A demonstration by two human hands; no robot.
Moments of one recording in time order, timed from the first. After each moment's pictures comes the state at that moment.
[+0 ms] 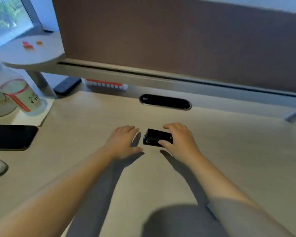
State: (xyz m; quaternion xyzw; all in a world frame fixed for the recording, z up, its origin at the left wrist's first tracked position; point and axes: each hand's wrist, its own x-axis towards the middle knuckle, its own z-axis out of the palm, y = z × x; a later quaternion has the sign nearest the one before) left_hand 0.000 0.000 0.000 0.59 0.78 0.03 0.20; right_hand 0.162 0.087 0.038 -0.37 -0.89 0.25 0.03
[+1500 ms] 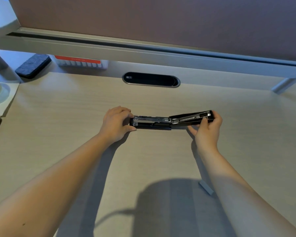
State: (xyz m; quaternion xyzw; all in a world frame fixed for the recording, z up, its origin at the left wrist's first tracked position) left_hand 0.005 0.027 -0.041 0.56 0.78 0.24 0.18; right_hand 0.217 0.105 -0.004 -0.58 -0.47 0.50 0.45
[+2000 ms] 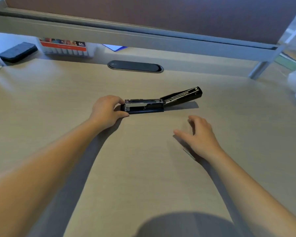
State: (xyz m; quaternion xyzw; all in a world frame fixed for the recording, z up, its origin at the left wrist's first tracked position) left_hand 0.051 0.005 -0.052 0.56 0.78 0.26 0.13; right_hand 0.305 0.056 -0.040 -0.54 -0.79 0.26 0.17
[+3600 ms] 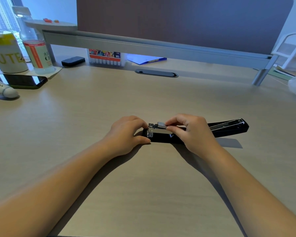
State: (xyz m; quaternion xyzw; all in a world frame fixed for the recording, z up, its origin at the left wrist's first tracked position) left_hand 0.137 -0.173 -0.052 0.62 0.74 0.24 0.11; right_hand 0.294 -0.093 -0.033 -0.27 -0.89 0.23 0.30
